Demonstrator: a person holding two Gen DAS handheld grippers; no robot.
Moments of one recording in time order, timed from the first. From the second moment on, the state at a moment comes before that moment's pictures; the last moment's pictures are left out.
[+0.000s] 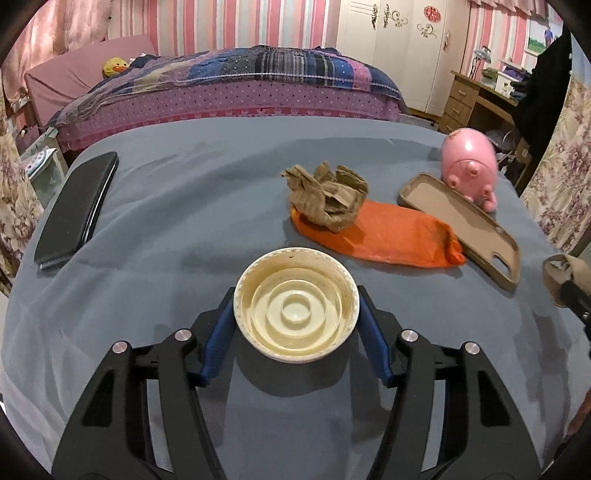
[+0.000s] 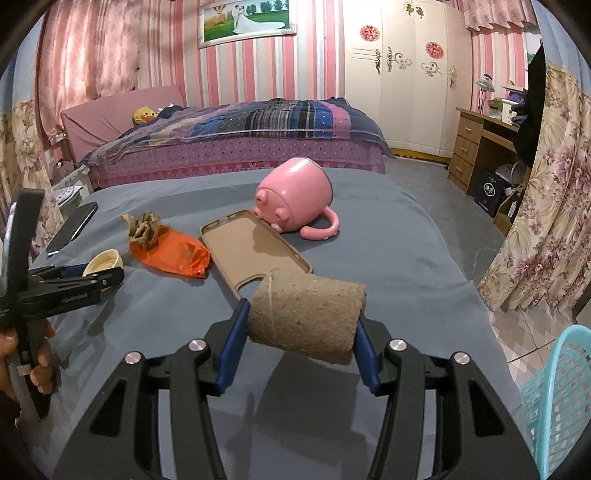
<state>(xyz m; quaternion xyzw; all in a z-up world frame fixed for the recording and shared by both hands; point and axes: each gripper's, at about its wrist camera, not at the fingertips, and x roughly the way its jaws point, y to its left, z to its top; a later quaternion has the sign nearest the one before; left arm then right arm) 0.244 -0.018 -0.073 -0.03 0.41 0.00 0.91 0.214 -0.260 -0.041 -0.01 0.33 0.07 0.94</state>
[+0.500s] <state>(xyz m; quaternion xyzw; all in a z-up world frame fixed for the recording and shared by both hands) 0.168 -0.070 -0.036 0.00 0.35 -0.03 0.93 0.164 -0.281 -0.030 -0.02 0.31 0.06 0.95</state>
